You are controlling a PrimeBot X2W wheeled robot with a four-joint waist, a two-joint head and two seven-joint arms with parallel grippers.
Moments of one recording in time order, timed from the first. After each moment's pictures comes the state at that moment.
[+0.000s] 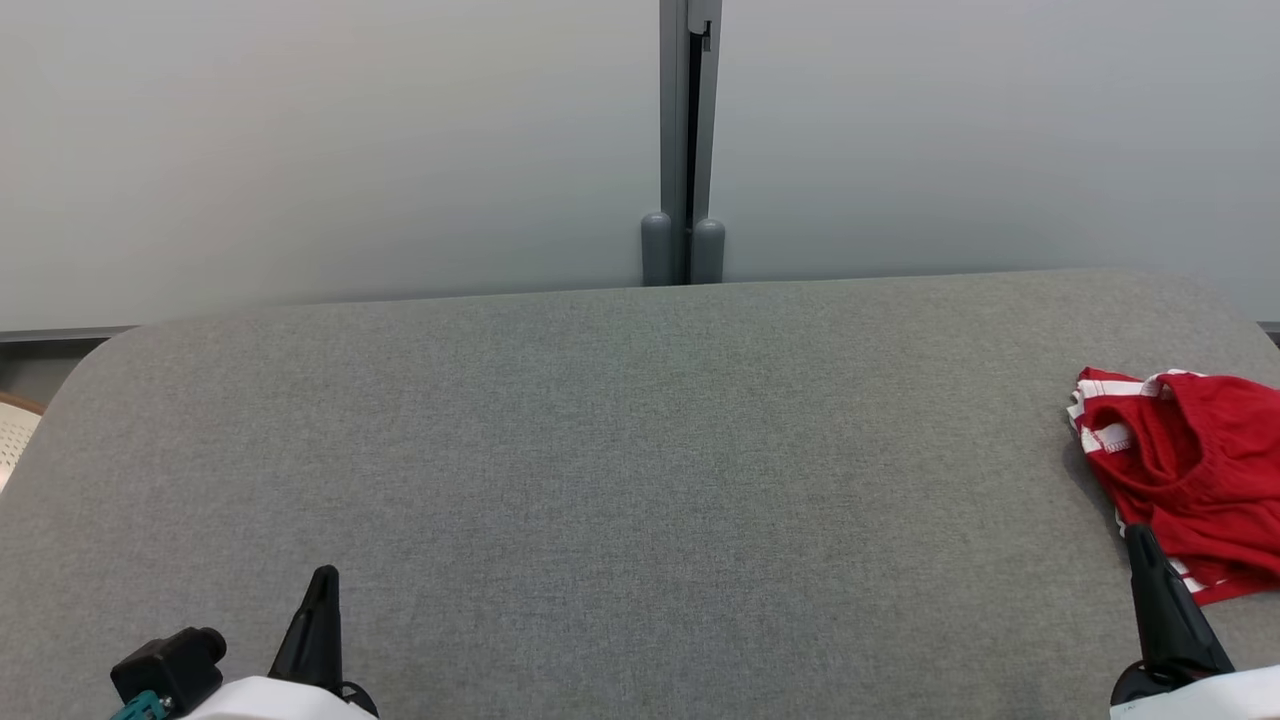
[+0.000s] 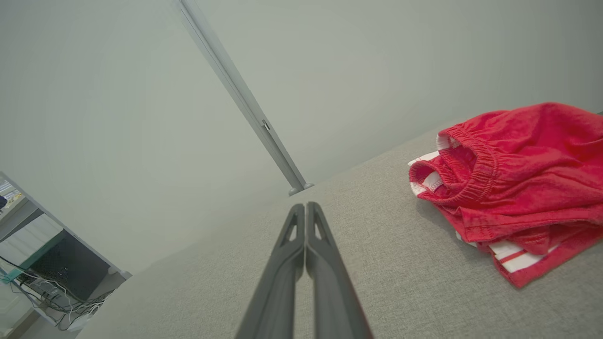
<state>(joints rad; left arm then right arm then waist) 0.07 0.17 -0.16 0.17 -0.70 0.07 -0.11 0.15 -0.13 -0.05 -0.02 0.65 0.13 0.04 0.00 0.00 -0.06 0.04</state>
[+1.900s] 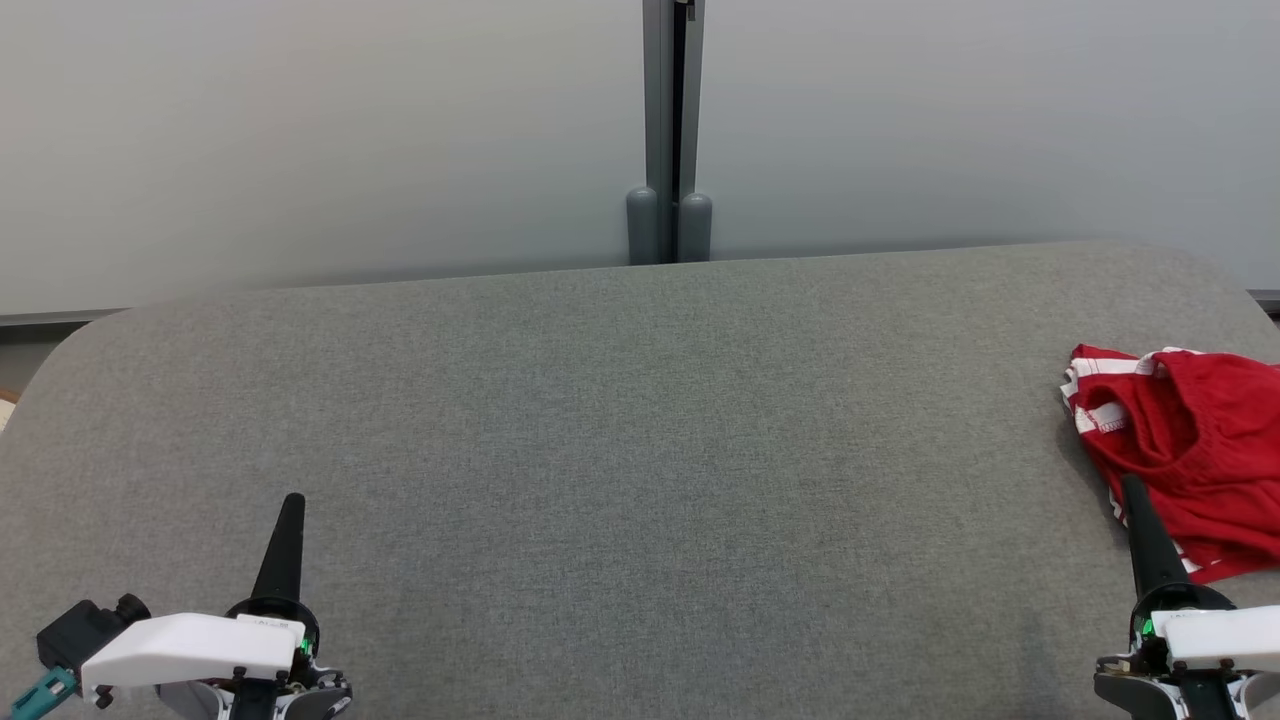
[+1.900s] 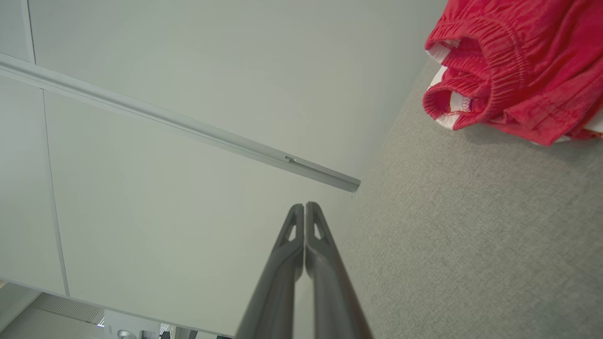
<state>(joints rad) -0.04 0.09 0.02 0.22 -1.31 -0.06 0.03 -0.02 -0.08 -0.09 0.15 1.29 0.13 0.08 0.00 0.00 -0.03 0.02</state>
